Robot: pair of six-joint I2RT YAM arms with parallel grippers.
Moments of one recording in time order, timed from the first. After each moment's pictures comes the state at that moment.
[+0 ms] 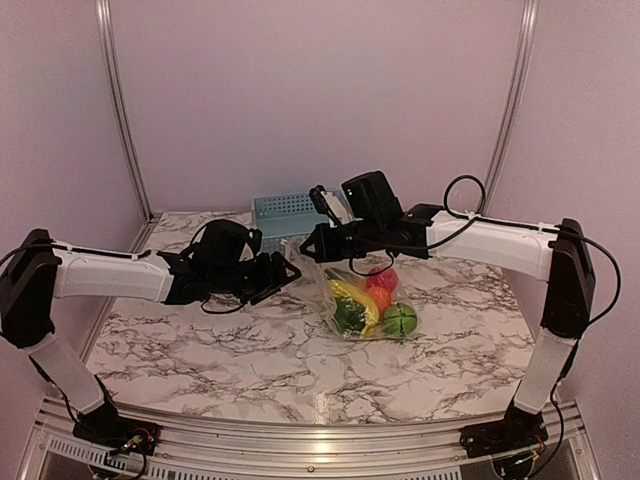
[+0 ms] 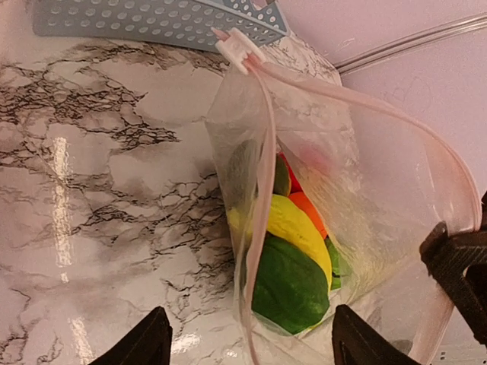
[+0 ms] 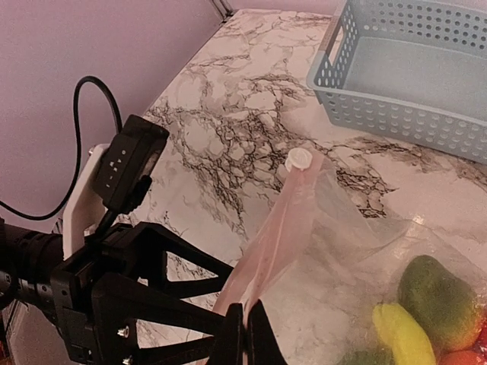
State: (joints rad) left arm -0.78 1.60 0.94 0.09 0.11 -0.96; right arm 0.82 1.80 1.49 -0.26 -0.22 0.44
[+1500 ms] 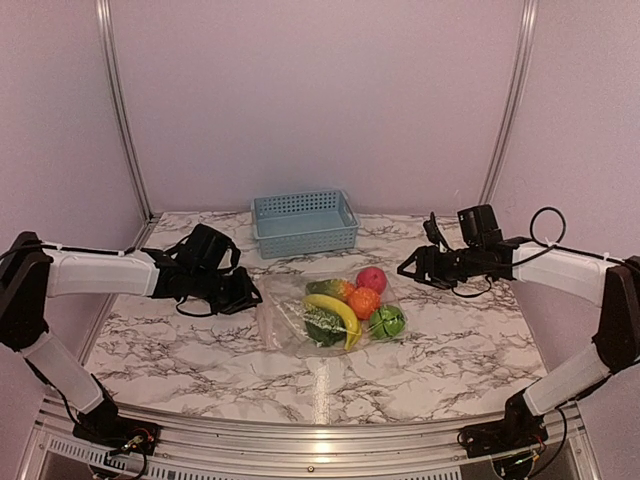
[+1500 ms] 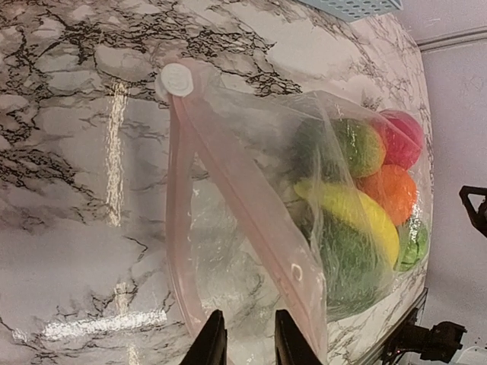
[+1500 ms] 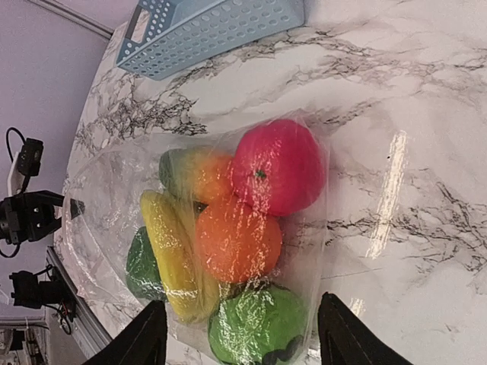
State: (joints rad) left arm -0.67 1.57 0.92 -0.20 0.18 -0.88; right arm 0.32 1.41 0.93 -0.28 -0.49 0.41
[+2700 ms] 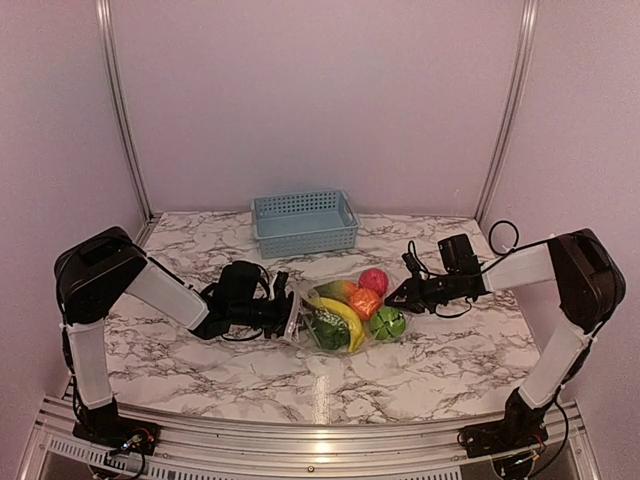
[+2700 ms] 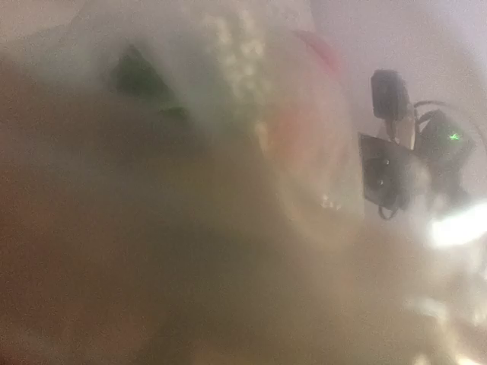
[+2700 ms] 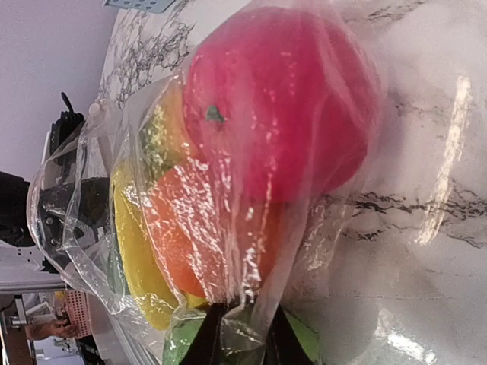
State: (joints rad) left arm -0.78 1.96 0.84 0.66 0.49 -1.13; right arm 0.29 1.71 0.83 -0.02 -0.77 0.46
